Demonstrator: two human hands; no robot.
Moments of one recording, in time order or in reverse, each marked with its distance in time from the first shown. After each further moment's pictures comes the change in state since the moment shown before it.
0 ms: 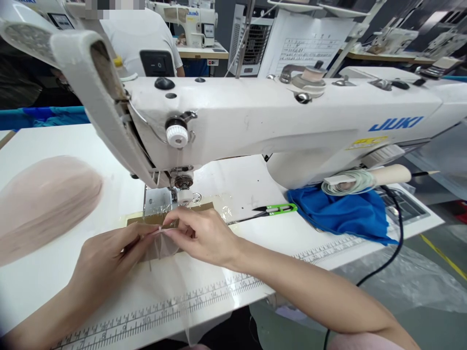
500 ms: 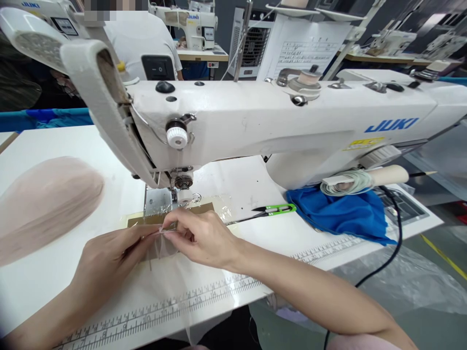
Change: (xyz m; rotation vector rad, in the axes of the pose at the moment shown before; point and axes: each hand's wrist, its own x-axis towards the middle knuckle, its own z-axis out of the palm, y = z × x) left_hand -0.001 0.002 0.000 0.021 0.009 0.046; right_hand -0.004 0.001 0.000 -0.009 -0.027 -0.027
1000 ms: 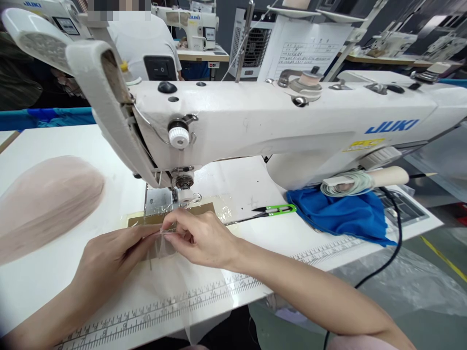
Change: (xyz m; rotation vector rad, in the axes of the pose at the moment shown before) left_hand 0.002 0.001 0.001 -0.010 -0.004 0.015; right_hand 0.001 -0.005 -0.002 0.029 -0.062 0.031
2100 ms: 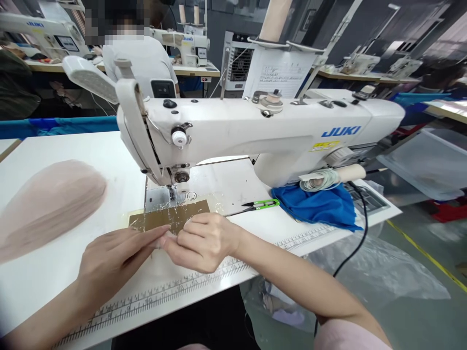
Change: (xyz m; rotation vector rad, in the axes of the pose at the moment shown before) left_hand -0.002 0.020 -0.011 -0.011 0.158 0.249; right_hand -0.003 -0.004 -0.016 -0.754 0.144 -0.932
